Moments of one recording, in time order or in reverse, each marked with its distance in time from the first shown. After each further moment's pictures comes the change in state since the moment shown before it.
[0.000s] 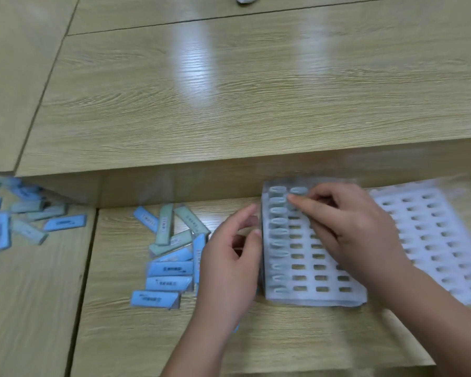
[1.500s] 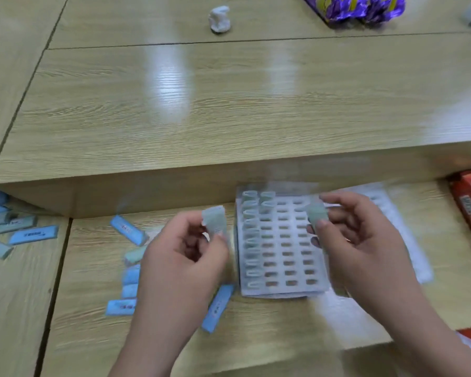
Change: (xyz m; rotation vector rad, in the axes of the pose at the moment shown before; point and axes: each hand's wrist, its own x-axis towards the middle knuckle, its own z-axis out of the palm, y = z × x) left_hand -0.024 0.040 -0.037 0.023 0.011 0.183; right_hand -0.033 -0.036 -0.049 0.719 0.169 0.650
